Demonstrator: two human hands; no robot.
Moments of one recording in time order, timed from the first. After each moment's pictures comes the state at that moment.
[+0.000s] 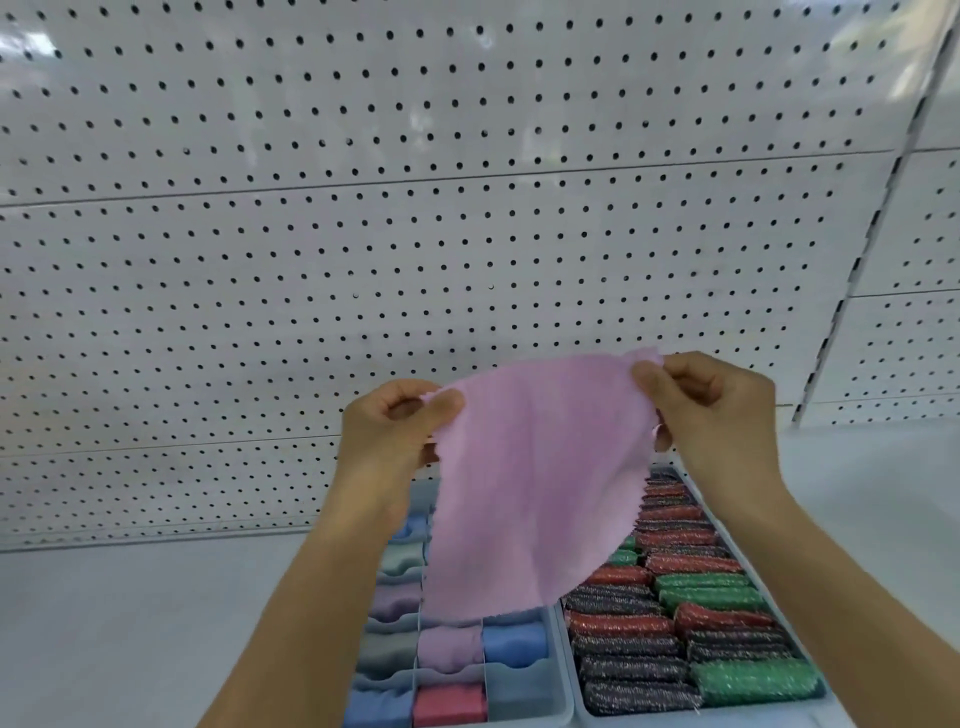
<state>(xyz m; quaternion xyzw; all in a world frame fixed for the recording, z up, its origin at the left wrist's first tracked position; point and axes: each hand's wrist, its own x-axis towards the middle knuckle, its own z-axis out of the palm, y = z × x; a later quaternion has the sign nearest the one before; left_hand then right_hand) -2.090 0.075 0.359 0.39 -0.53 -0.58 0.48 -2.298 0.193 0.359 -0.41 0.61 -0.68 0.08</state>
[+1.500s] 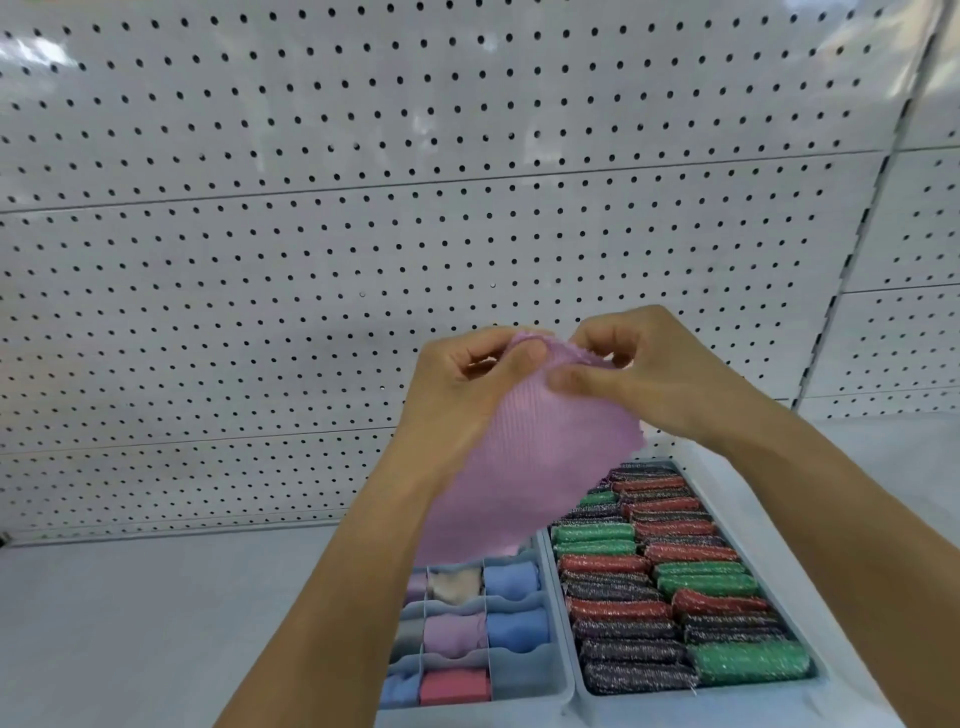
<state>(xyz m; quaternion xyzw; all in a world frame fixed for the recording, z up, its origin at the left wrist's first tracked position) -2.116 0.109 0.396 0.19 -0.72 -0.48 0.46 -2.276 0.188 0.418 -0.64 0.62 -0.43 0.14</state>
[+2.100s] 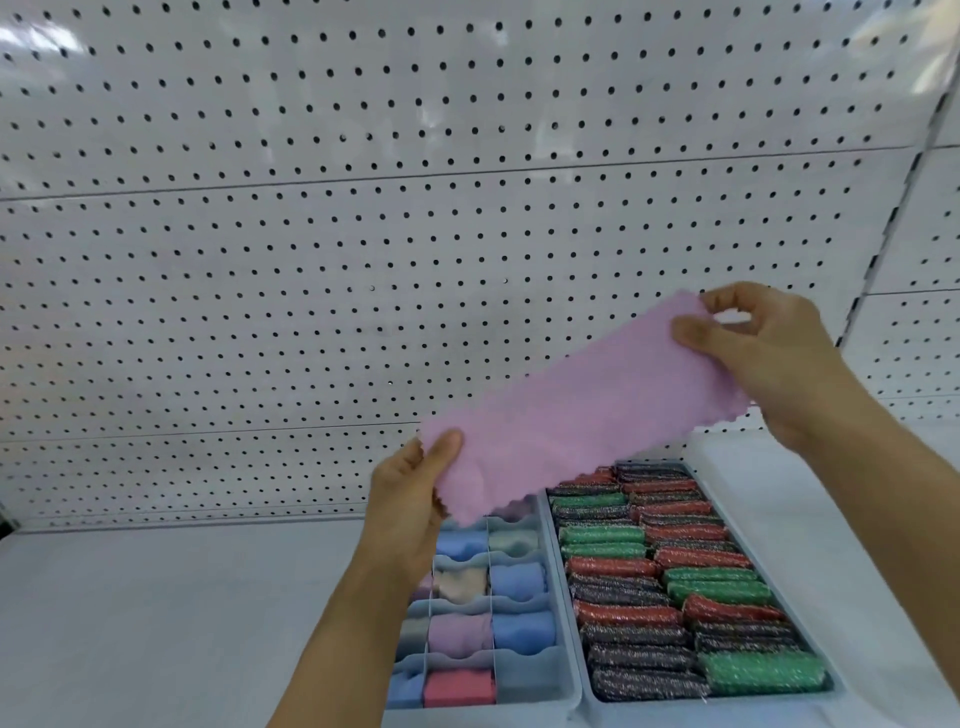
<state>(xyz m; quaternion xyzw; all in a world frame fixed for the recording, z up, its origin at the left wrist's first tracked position) -2.085 0.087 0.300 0.34 -0.41 -0.70 0.47 -2.324 0.196 0.411 -0.40 0.66 -0.62 0.16</state>
